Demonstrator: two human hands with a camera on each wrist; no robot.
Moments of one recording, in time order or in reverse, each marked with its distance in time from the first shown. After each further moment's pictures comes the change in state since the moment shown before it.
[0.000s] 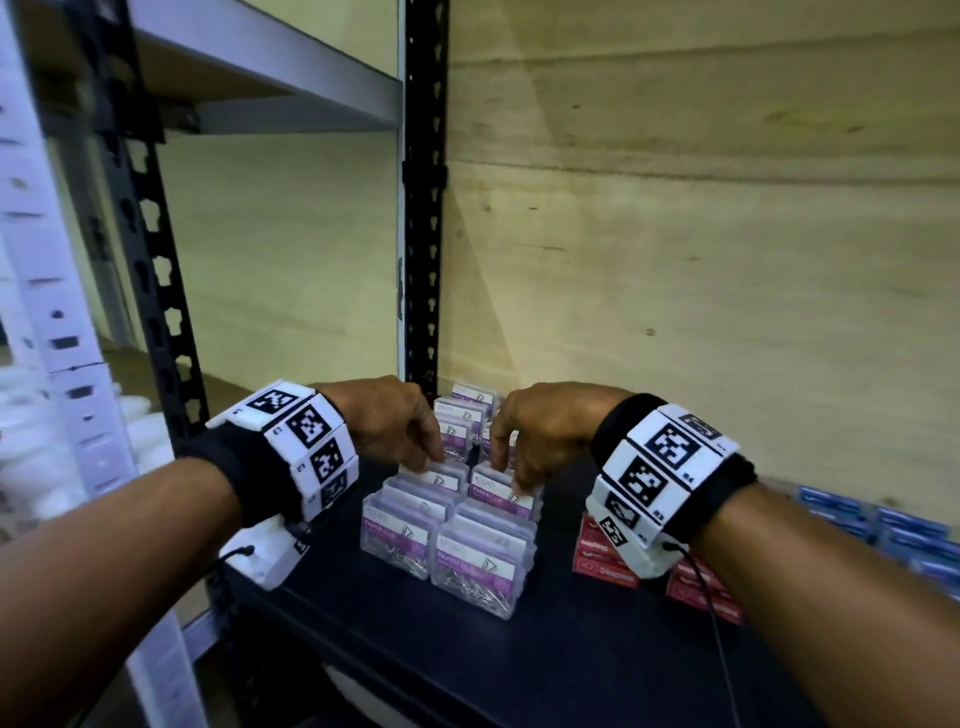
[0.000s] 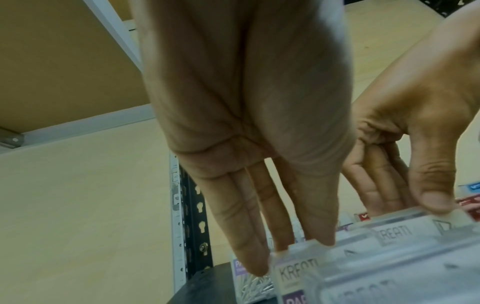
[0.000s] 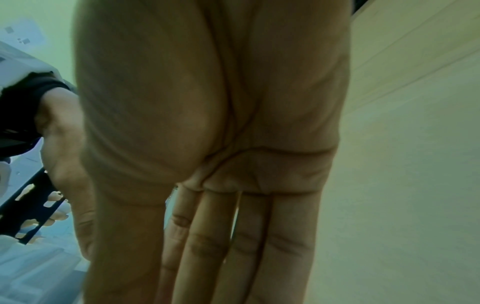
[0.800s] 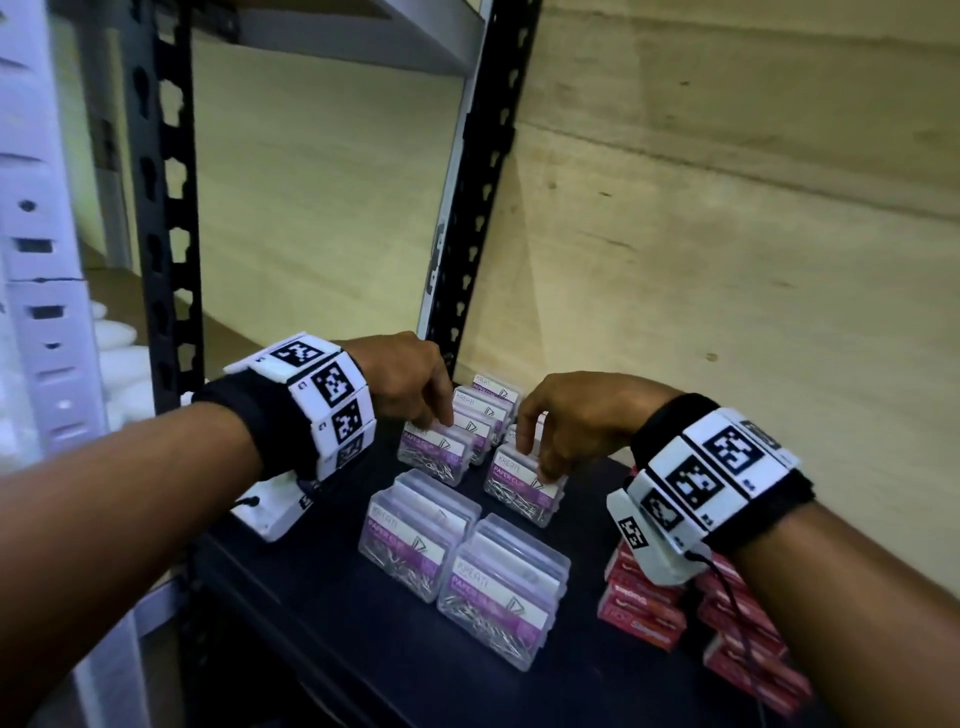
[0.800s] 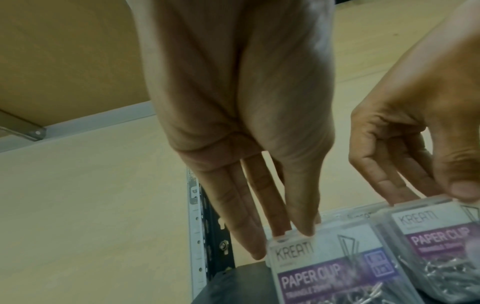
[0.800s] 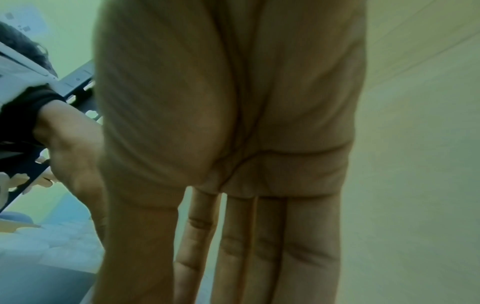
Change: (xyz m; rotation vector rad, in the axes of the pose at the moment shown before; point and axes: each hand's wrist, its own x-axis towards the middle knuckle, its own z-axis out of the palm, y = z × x) left_hand 0.035 -0.038 -0.001 -0.071 0.130 -0.017; right_hand 0.048 0.010 -0.012 0.004 -0.053 0.074
